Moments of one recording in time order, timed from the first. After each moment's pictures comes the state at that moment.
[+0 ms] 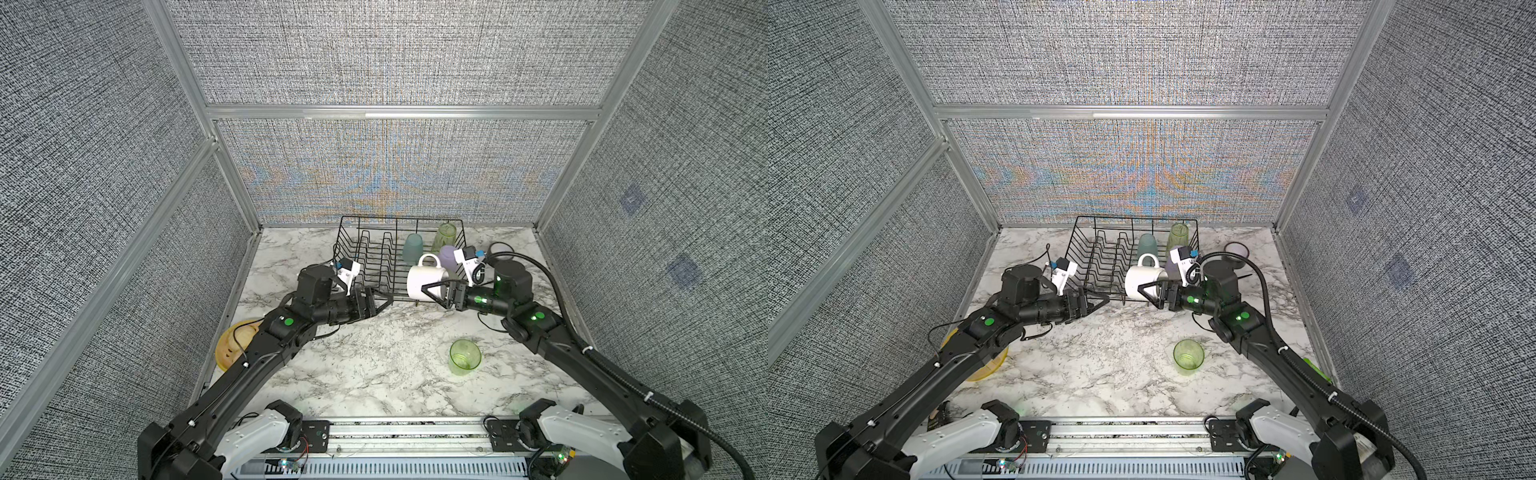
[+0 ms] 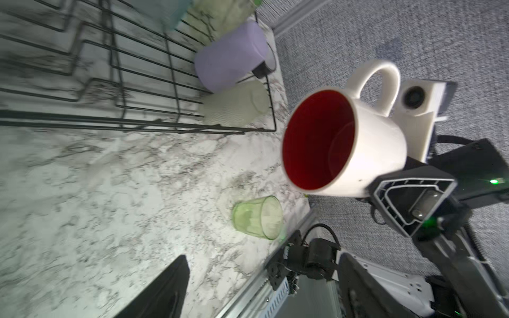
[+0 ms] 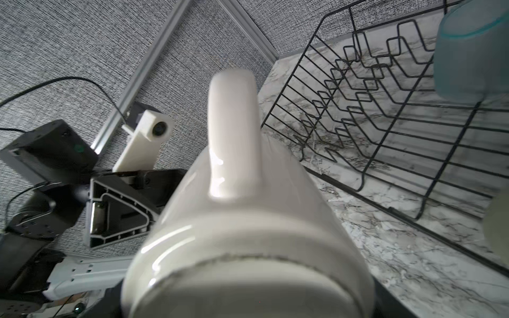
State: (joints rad) left arm -0.54 1.01 0.91 -0.47 0.51 -0.77; right arm 0.48 1.13 0.90 -0.13 -0.57 0.59
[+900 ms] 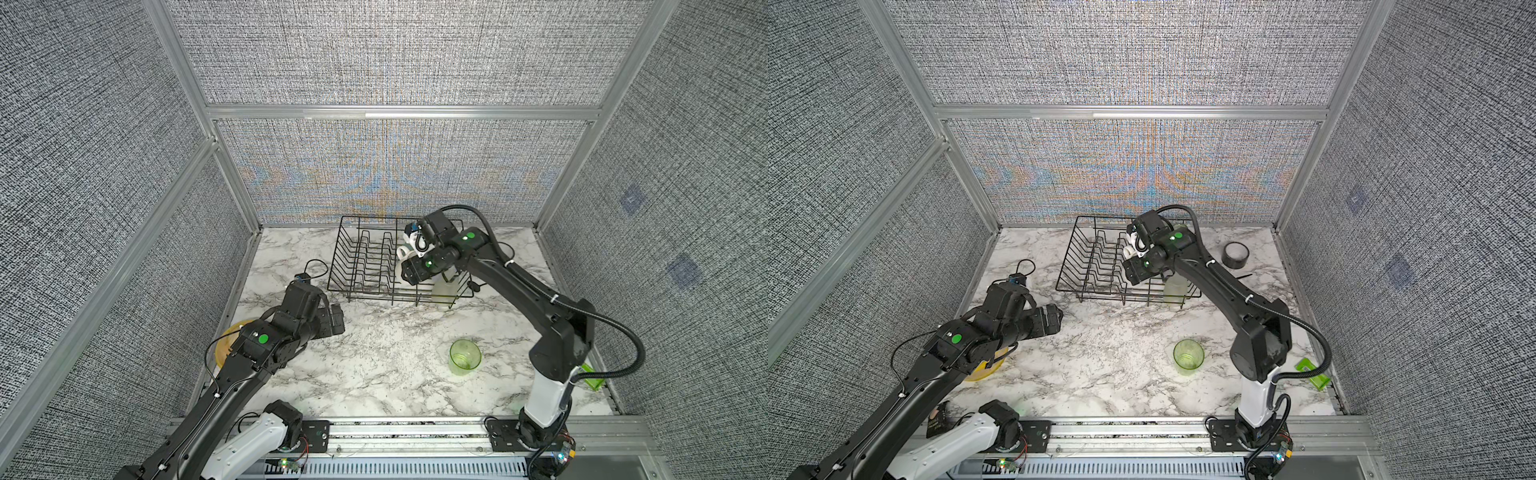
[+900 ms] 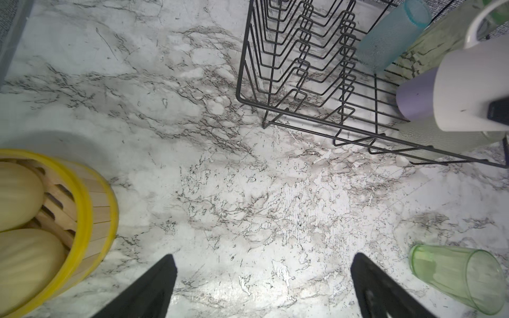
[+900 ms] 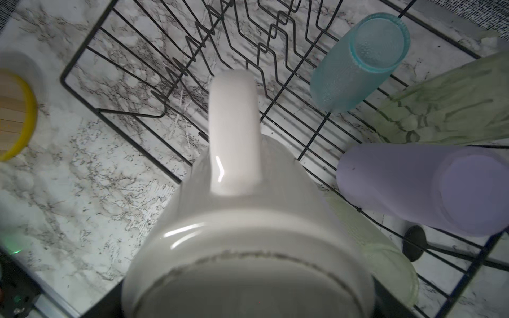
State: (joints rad) left arm -0.53 0.89 0.97 -0.97 -0.15 -0.57; right arm 0.63 1.89 1.89 -1.04 0.00 0.07
